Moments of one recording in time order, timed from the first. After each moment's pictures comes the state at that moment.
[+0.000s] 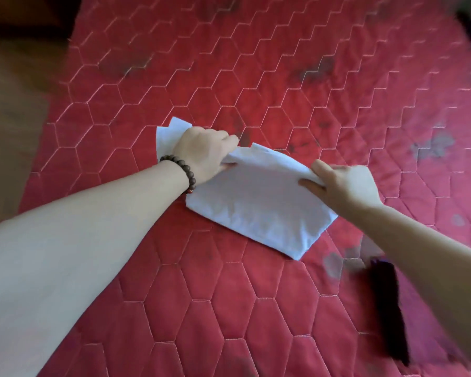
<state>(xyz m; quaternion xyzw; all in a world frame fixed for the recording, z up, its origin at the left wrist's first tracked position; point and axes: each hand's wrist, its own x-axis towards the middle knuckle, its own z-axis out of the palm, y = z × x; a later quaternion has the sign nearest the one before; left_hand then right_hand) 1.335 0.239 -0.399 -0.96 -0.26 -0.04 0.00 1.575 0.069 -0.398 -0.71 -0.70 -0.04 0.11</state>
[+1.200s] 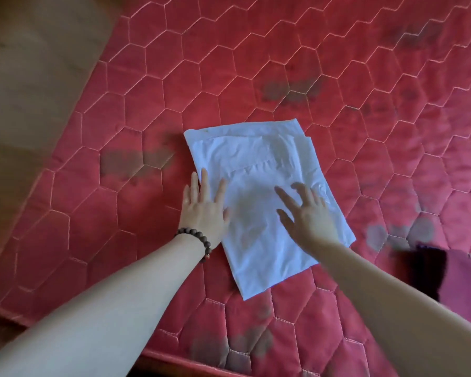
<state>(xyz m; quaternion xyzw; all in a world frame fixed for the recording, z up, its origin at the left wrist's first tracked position) 1.193 0.013 -0.530 -0.77 -0.62 0.09 -0.15 1.418 -0.021 -0.513 -0.67 -0.73 0.12 0.07</state>
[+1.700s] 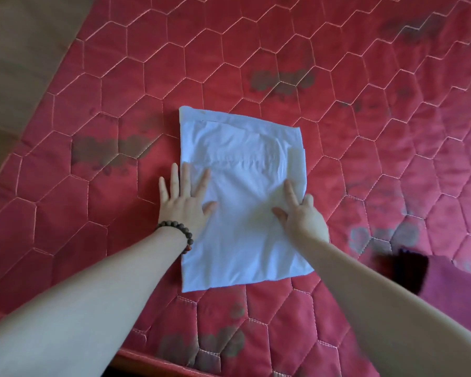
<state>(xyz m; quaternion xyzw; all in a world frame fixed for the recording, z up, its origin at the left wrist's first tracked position) 1.205 0.014 -0.555 -0.74 -0.64 0.12 -0.13 1.454 -0.016 -0.543 -0.76 -0.58 0.26 -0.07</state>
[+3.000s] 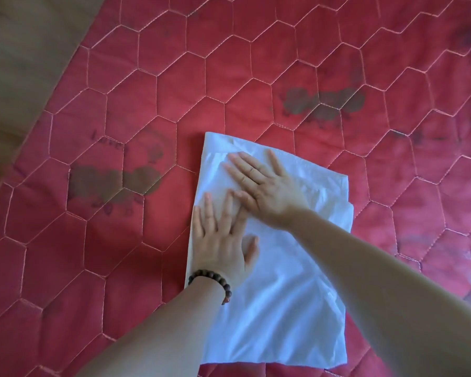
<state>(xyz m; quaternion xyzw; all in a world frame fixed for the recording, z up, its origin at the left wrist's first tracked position) 1.244 0.039 -0.577 -0.76 -0.64 0.06 -0.11 1.385 0.144 -0.580 -0.45 -0.88 0.12 -0.03</state>
